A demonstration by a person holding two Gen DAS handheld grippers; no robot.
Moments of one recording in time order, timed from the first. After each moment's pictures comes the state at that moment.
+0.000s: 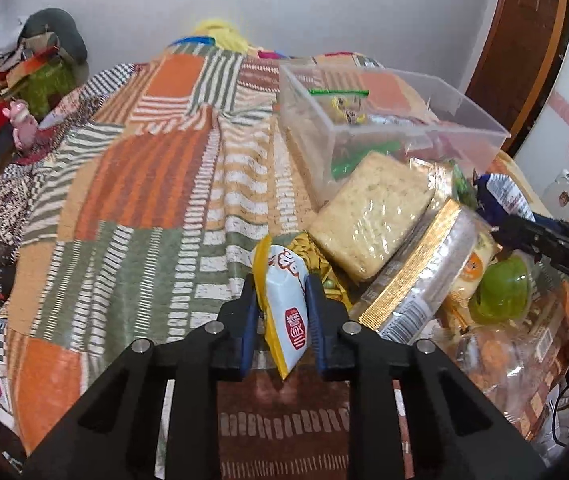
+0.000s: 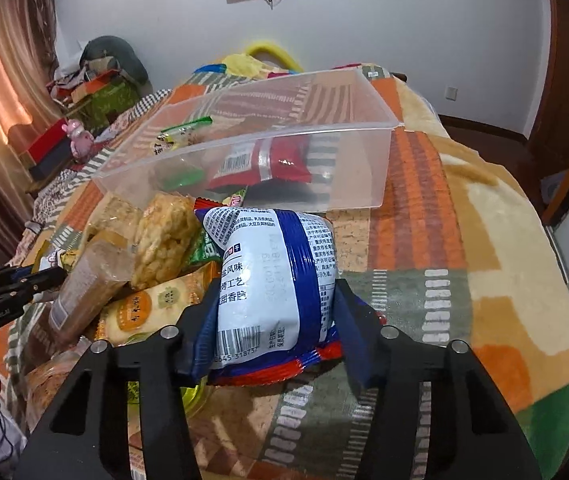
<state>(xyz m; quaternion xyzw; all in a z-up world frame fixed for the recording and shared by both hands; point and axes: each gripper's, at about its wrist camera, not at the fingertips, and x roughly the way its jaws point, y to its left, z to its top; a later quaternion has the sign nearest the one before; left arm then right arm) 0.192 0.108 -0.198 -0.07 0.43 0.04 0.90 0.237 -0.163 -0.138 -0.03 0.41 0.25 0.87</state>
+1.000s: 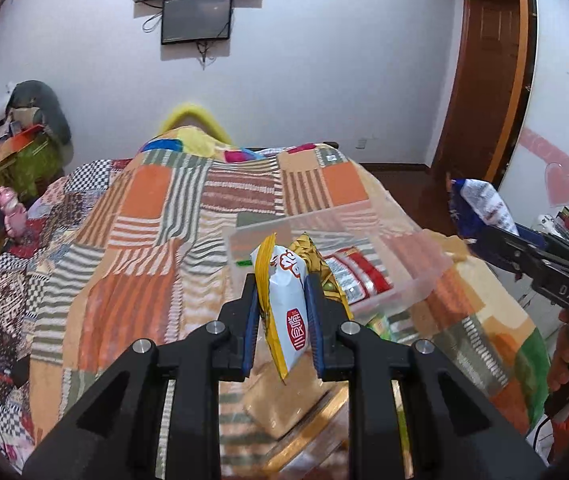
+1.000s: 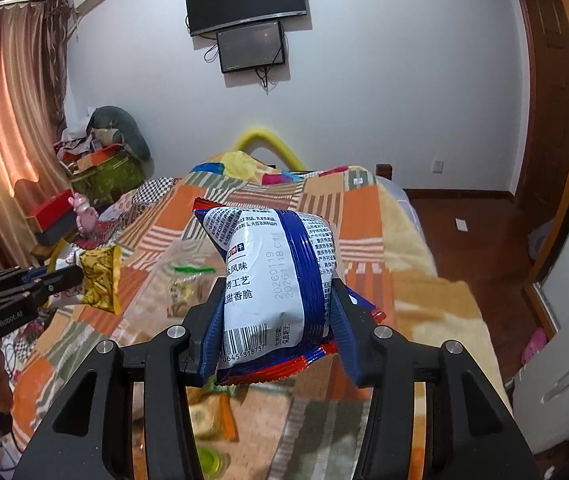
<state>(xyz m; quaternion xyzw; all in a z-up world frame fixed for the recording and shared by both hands) 0.256 0.067 -0.083 -0.04 0.32 0.01 0.95 0.266 -0.165 -0.045 -0.01 0.29 0.23 0.93</state>
